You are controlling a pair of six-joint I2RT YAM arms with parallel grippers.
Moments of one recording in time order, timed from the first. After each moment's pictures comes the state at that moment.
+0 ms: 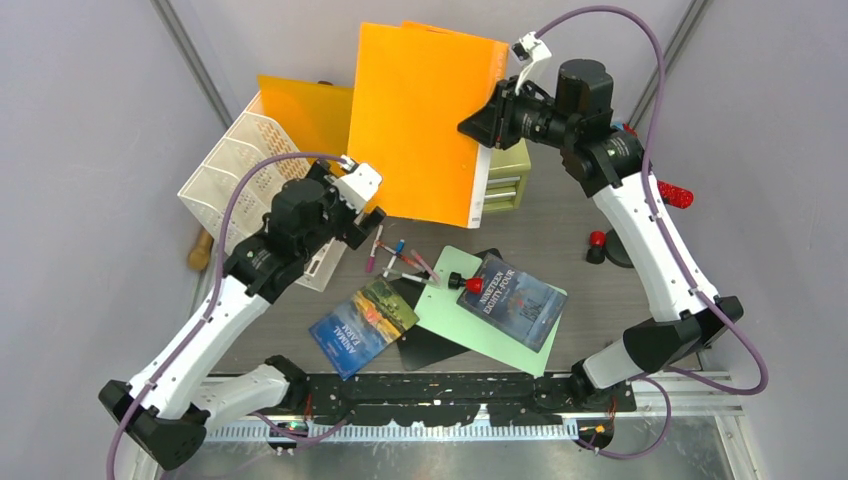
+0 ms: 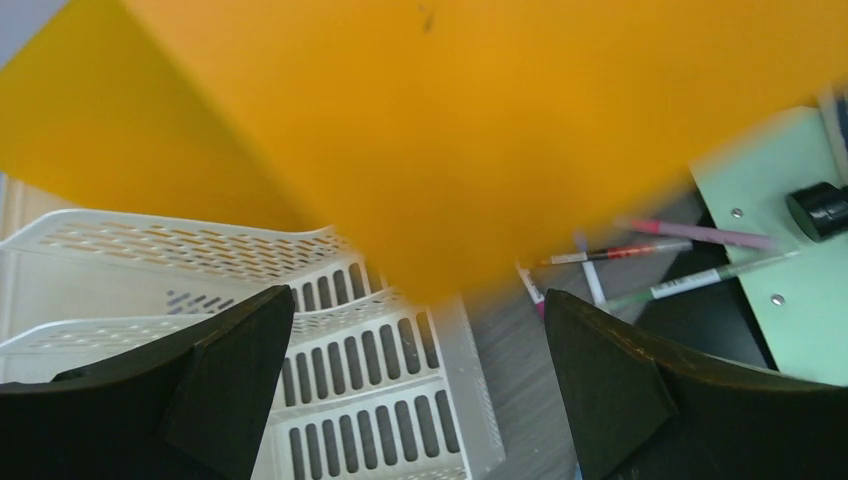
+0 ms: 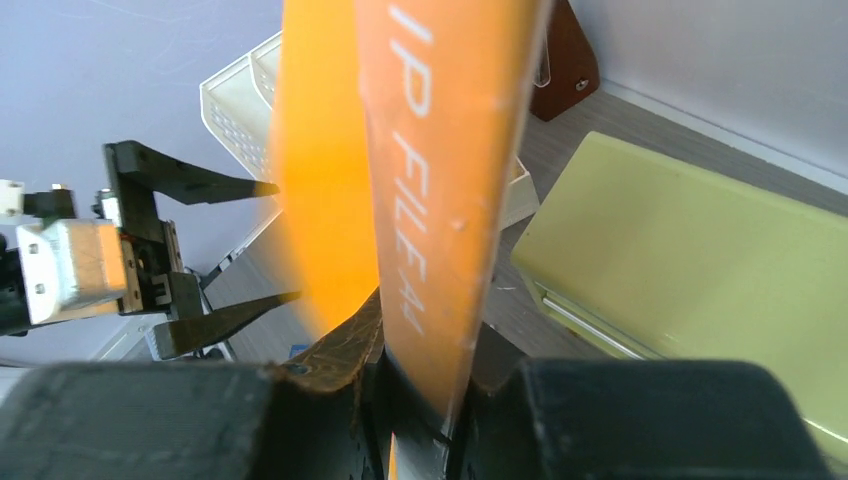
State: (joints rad) left arm -0.59 0.99 1.13 -0.46 -0.19 0.43; right arm 0.40 1.49 1.82 -0.51 -0.51 0.27
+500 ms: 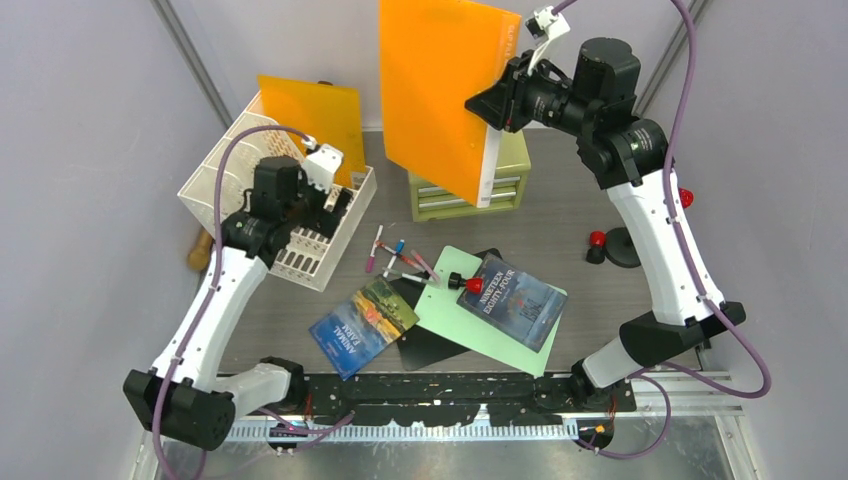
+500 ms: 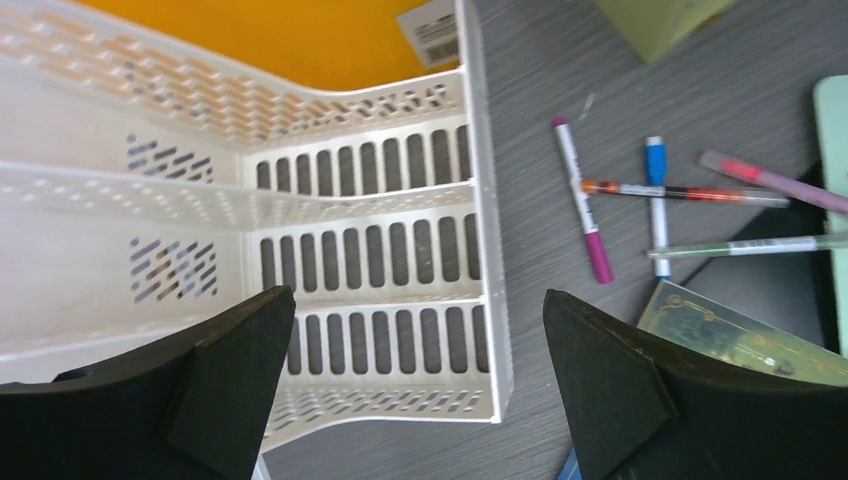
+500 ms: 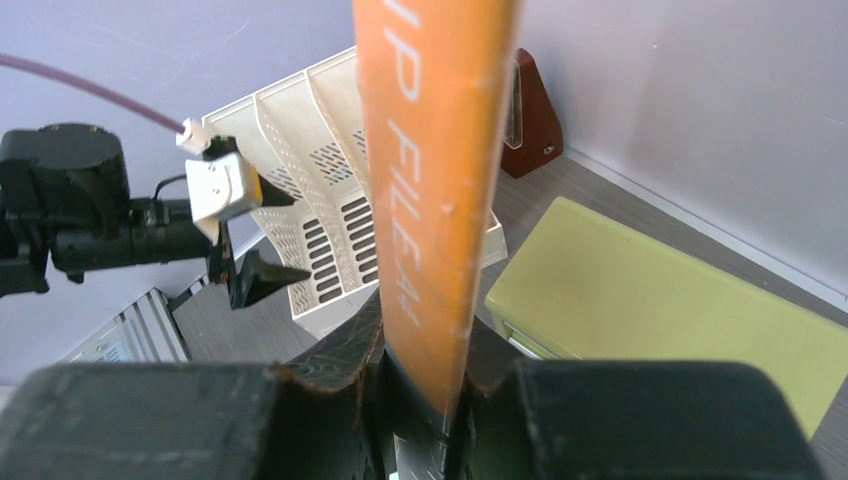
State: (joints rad) left arm -0.31 1.11 1.18 -0.63 -0.03 0.34; right arm 0.41 1.53 2.05 -0.62 -0.46 0.18
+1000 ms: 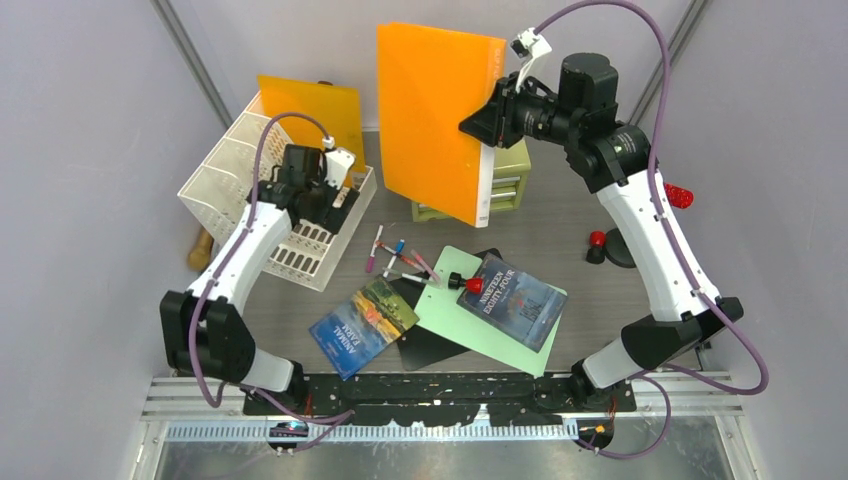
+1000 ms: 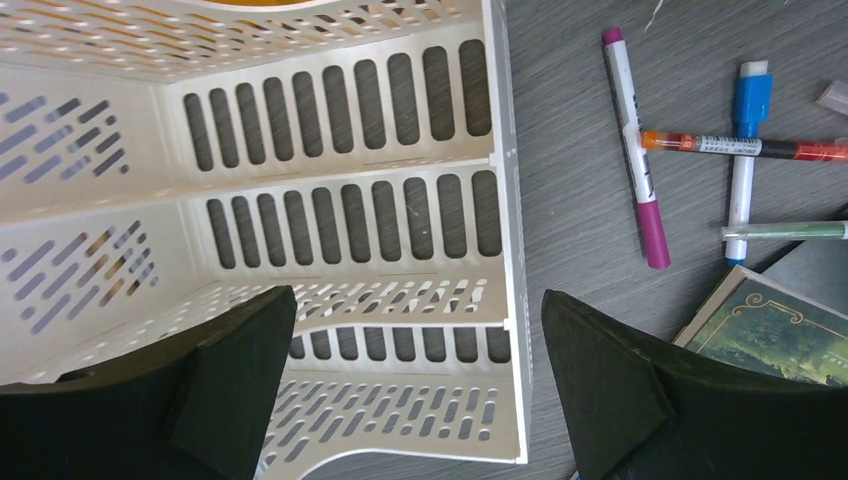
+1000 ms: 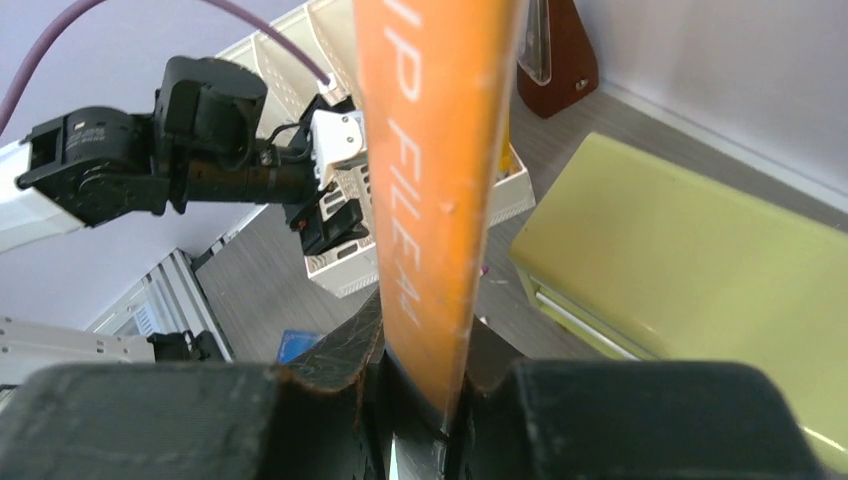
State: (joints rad) left arm -0.22 1.41 1.26 -0.69 -0.05 0.36; right arm 0.41 1.52 1.94 -0.61 -0.52 0.20
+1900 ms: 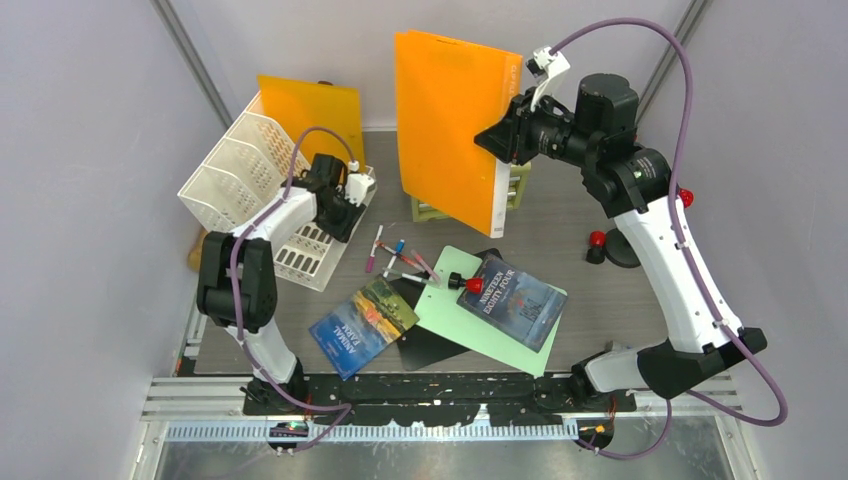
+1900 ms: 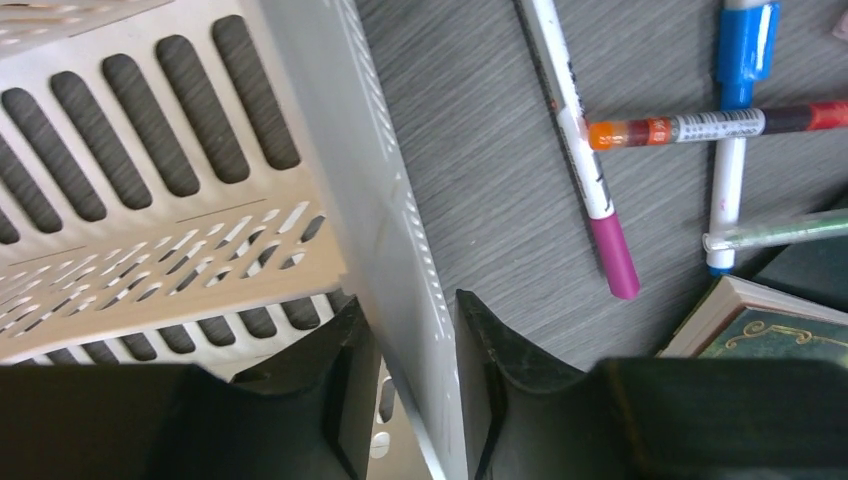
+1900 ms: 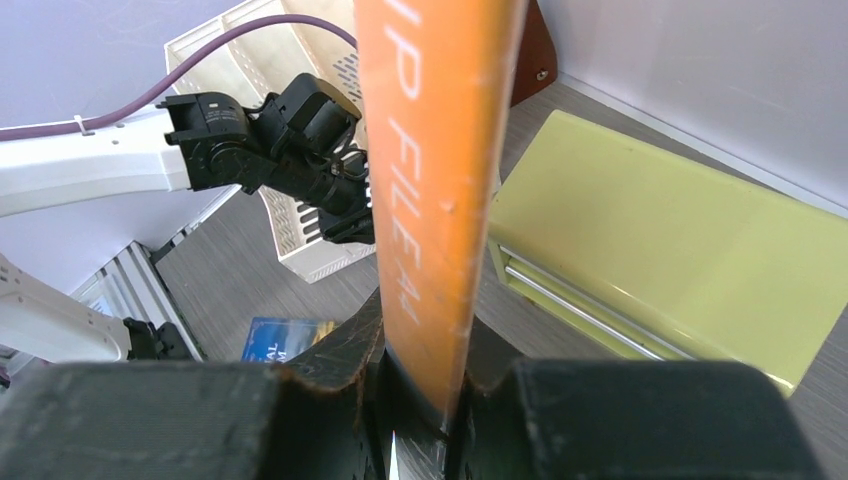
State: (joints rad) left arm -0.22 1.75 1.28 -0.67 0.11 0.39; right arm 0.41 1.37 1.78 -0.61 -0.45 0.15
